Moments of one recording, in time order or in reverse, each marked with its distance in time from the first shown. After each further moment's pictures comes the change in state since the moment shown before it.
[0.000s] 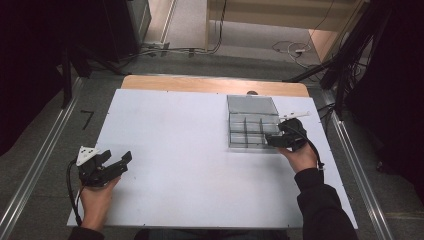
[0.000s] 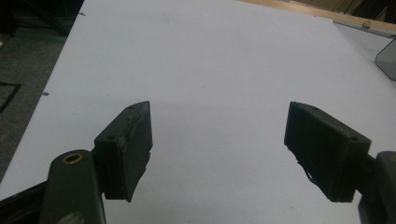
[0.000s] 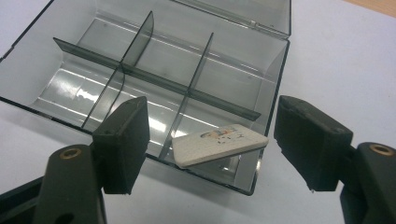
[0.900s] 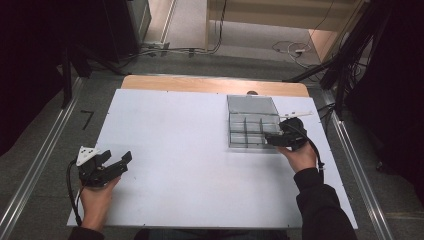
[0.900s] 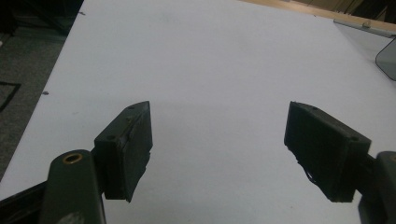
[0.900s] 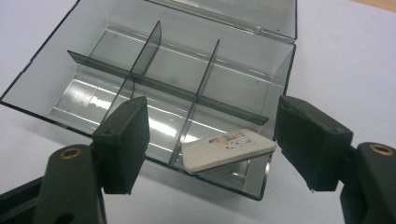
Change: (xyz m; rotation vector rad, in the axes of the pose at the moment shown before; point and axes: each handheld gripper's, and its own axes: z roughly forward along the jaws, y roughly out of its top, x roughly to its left) left arm 0.000 0.000 0.000 0.000 0.000 -0.002; right arm -0.001 0.001 -0.001 -0.020 0.037 0.036
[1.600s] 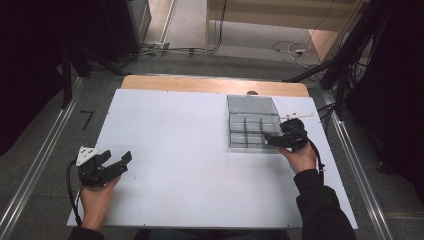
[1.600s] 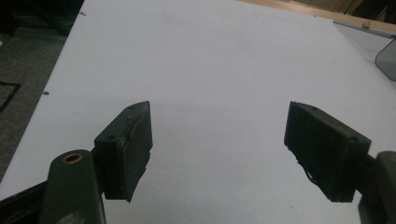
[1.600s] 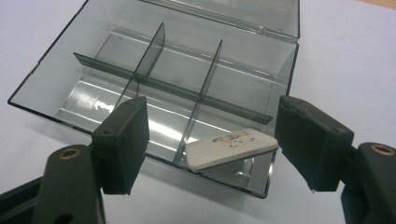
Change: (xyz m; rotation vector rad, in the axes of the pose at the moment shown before) left arm 0.000 0.000 0.000 -0.001 -0.001 0.002; right arm -0.001 -0.003 -0.001 -0.017 0.018 0.017
